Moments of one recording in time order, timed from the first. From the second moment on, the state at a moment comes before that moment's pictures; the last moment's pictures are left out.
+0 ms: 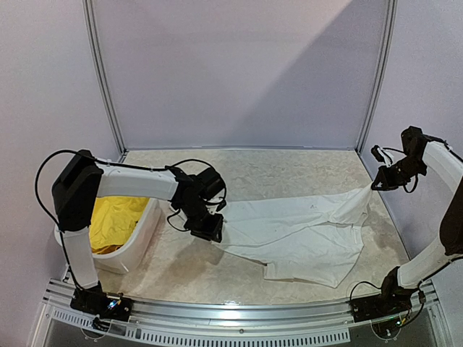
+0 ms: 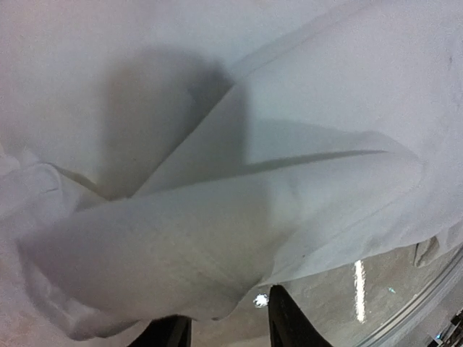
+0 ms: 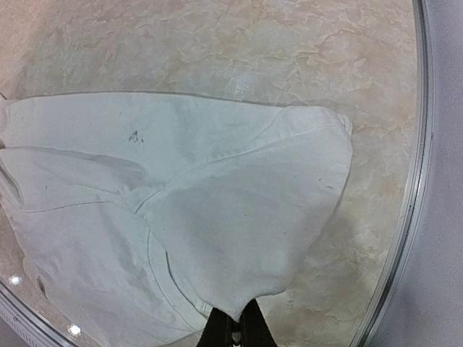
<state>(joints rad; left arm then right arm) -0.84 1.94 1.30 -0.69 0.18 -0.49 -0.24 1.44 1.23 -0.99 -0.35 -0.36</state>
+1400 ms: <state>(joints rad) -0.69 1.98 2.46 -1.10 -0.12 -0.26 -0.31 1.77 2.29 -1.07 -0.32 -0.23</state>
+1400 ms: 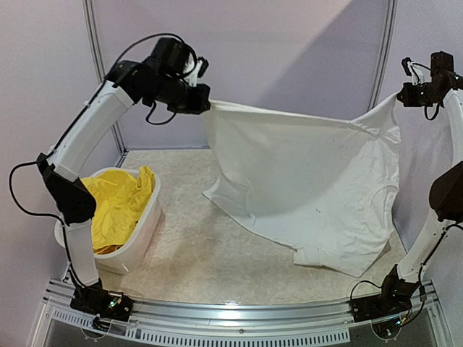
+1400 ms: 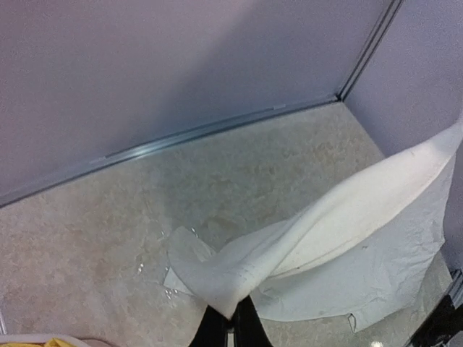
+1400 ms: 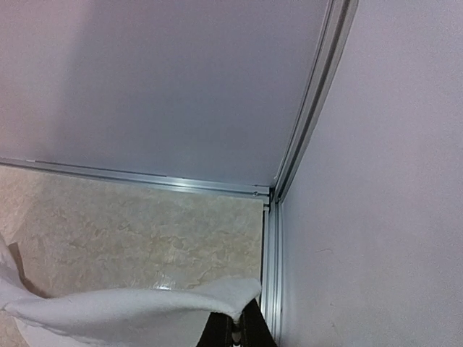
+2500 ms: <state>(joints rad) -1.08 1.49 2.51 -1.06 -0.49 0.07 -0.31 1.15 2.26 -0.87 -0.25 -0.20</state>
